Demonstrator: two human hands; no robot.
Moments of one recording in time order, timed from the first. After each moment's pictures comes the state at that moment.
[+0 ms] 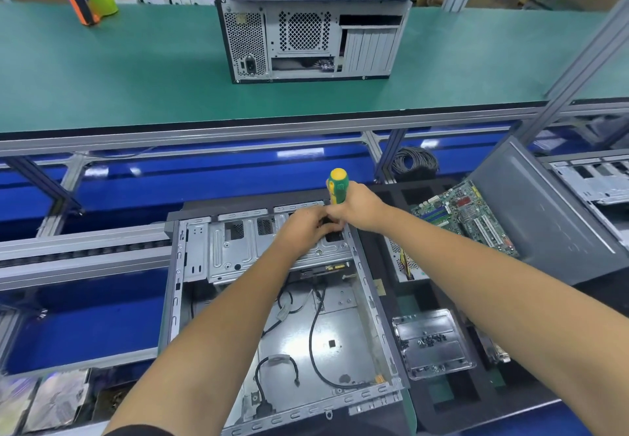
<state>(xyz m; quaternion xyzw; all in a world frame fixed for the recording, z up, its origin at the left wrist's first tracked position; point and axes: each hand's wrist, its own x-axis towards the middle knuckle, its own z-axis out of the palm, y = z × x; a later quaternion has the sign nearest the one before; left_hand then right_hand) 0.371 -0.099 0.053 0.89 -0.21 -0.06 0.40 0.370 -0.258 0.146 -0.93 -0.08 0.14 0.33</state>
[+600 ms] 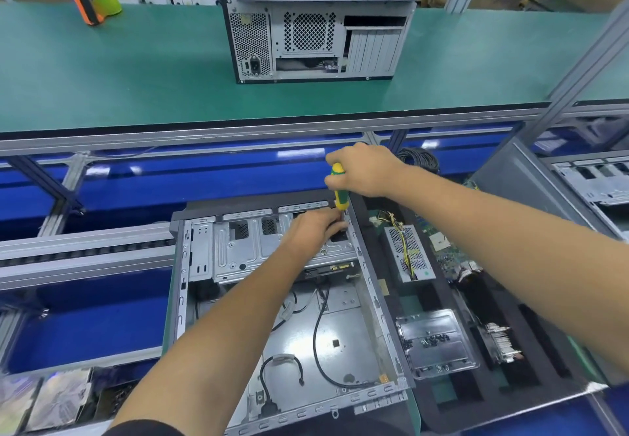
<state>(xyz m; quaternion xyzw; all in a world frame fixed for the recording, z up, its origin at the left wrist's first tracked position) 0.363 -0.104 0.049 0.91 -0.23 0.02 0.33 0.390 -0.247 0.230 -0.97 -0.22 0.08 0.03</state>
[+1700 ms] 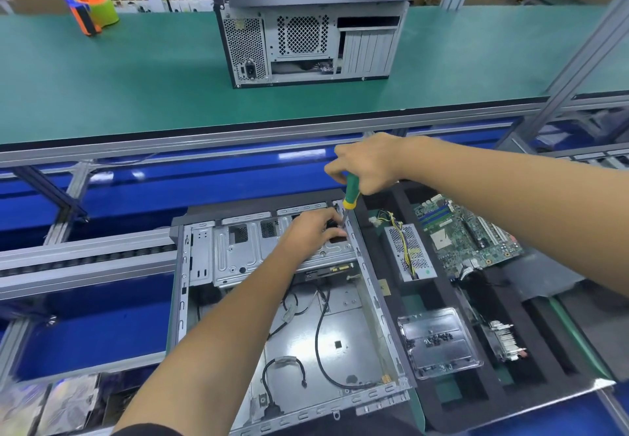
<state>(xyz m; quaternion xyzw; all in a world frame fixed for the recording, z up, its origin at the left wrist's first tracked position) 0.368 -0.100 0.053 0.90 -0.20 -0.06 0.37 0.400 -0.262 0.266 -0.90 -0.35 0.20 -0.16</state>
